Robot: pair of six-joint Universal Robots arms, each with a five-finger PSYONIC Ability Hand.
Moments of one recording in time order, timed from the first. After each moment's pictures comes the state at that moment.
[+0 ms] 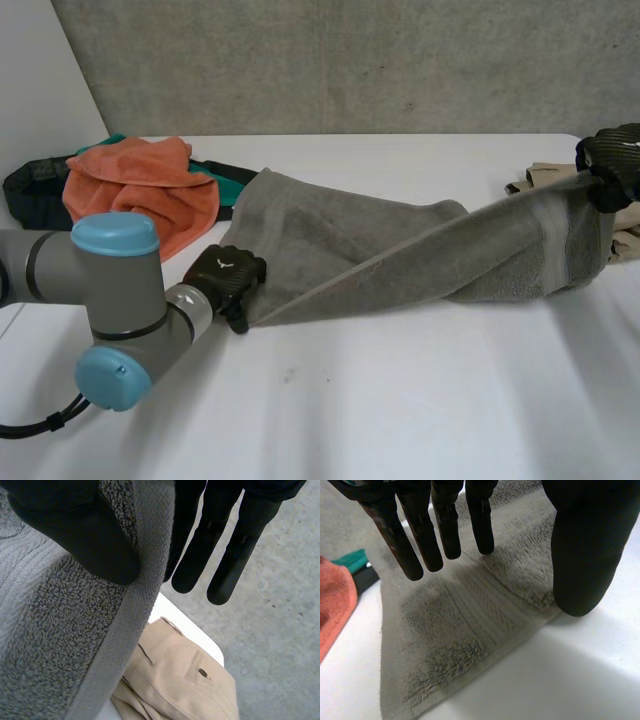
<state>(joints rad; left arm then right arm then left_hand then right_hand) 4.29 -2.23 -1.46 3.24 -1.46 3.51 1.53 -1.23 1.39 0.00 1.26 2.65 0.48 0.48 0.49 0.47 0.29 1.12 1.18 1.19 1.20 1.02</state>
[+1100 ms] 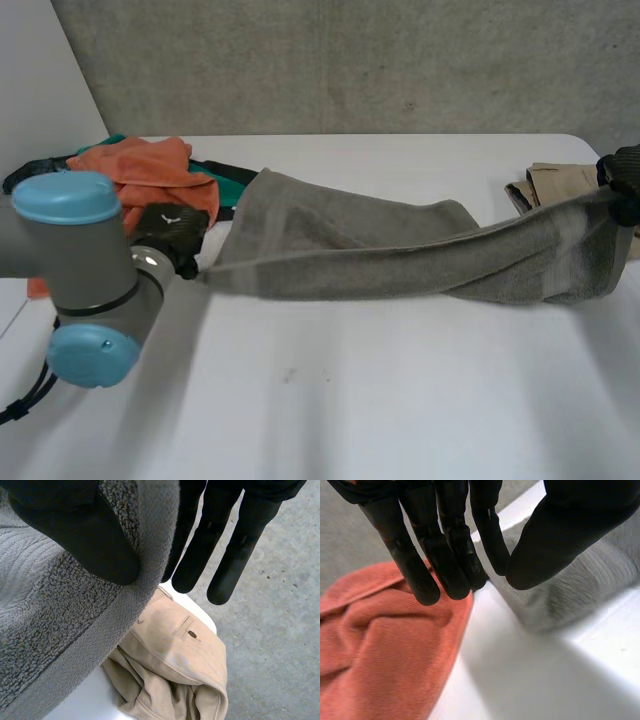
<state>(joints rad) 4.32 -2.07 -1.47 3.25 -1.70 3.51 1.46 -1.15 1.37 0.01 1.26 2.59 0.89 1.20 1.19 1.20 1.01 1.12 1.18 1.19 1.20 1.02</state>
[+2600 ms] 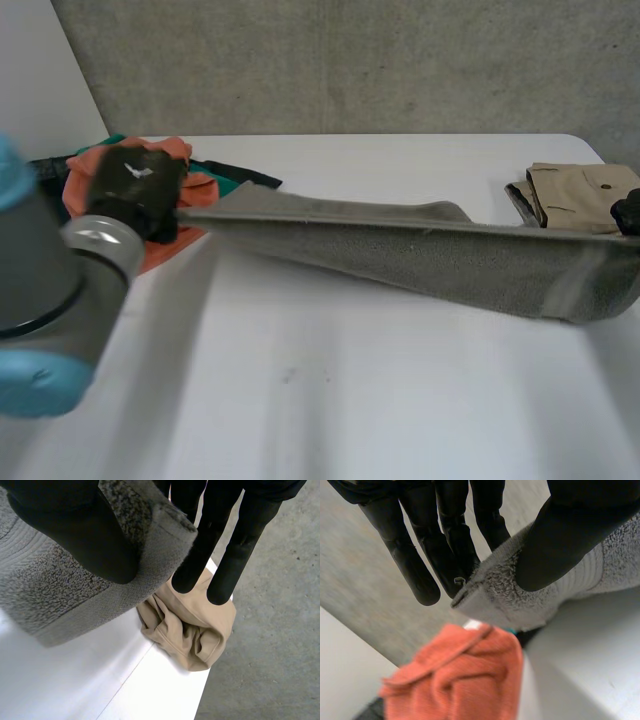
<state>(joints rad) 4.27 -1.71 -1.60 3.24 -1.75 3.57 1.40 -1.32 1.51 0.22 1.26 2.29 1.14 1.20 1.19 1.20 0.98 1.12 1.18 1.19 1.20 1.02</state>
